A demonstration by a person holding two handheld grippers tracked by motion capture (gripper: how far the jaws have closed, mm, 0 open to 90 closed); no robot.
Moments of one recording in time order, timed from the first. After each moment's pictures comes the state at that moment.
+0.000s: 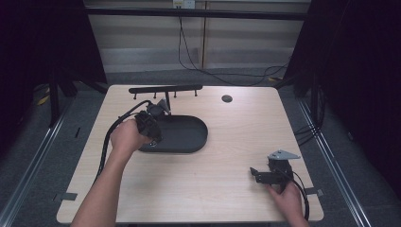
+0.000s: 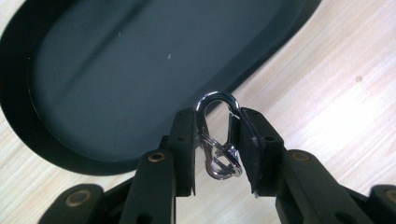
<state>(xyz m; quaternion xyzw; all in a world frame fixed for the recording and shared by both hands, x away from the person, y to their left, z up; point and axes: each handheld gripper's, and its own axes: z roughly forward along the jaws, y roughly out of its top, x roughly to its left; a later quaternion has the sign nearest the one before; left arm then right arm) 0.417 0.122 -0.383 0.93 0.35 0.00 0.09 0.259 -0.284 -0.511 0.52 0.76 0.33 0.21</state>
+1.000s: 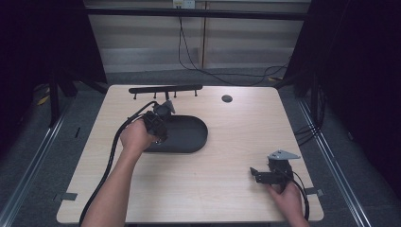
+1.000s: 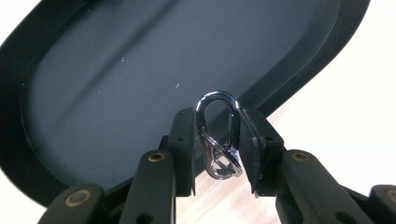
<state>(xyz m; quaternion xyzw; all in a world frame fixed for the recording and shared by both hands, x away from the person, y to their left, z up) 0.433 0.106 -0.410 0.93 0.36 0.02 0.09 0.259 -0.284 -0.511 0.52 0.76 0.33 0.21</state>
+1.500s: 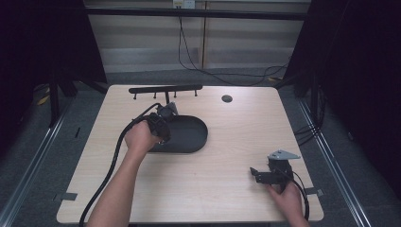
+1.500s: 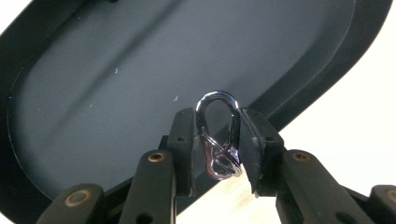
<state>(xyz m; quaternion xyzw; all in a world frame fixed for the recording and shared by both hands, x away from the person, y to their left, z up) 0.438 0.098 -0.424 0.93 0.36 0.03 0.09 0.259 -0.284 -0.511 0.52 0.76 0.33 0.21</state>
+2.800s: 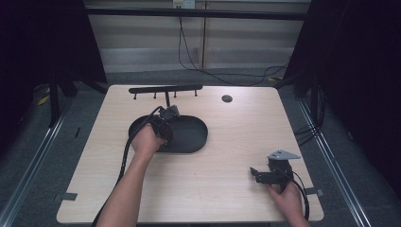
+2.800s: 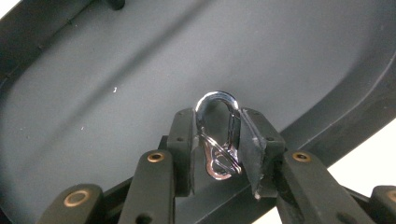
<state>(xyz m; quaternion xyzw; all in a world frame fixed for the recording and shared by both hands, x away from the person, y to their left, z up) 0.447 0.092 -0.452 0.92 0.38 0.04 0.10 0.259 -0.284 -0.511 0.52 0.76 0.33 0.21</state>
